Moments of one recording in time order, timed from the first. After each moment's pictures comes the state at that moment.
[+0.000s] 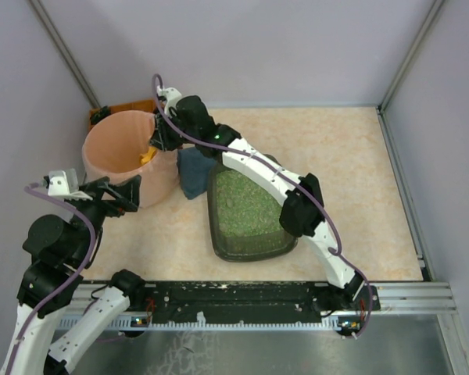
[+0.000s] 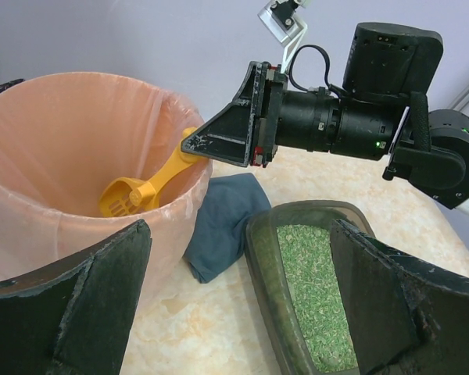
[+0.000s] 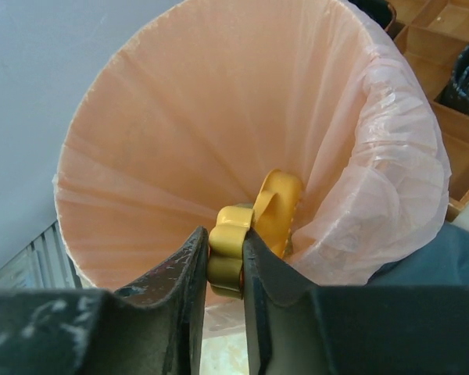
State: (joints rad) left arm -0.50 0.40 0.99 -0.52 -0.33 -0.30; right arm 0.89 2.31 2.37 -0.33 -0.26 0.34
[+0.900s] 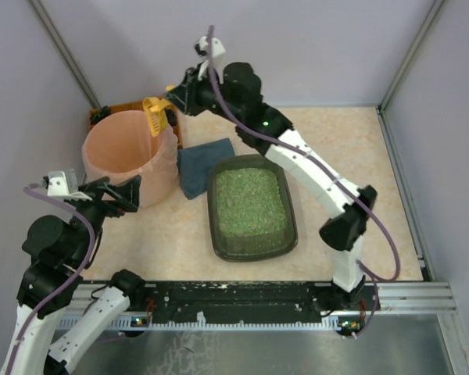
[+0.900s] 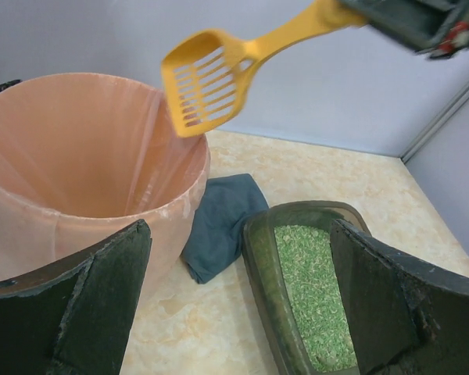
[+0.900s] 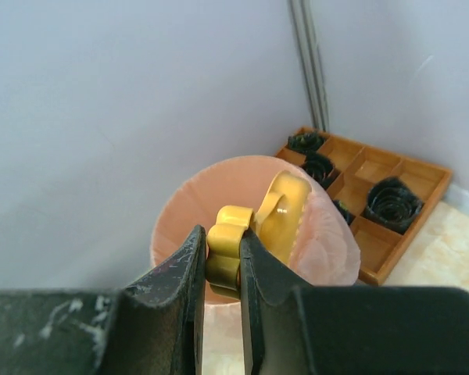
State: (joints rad) left arm -0.50 0.40 0.99 -0.52 -0.33 -0.31; right arm 0.85 1.99 2.28 -0.24 -0.17 0.31
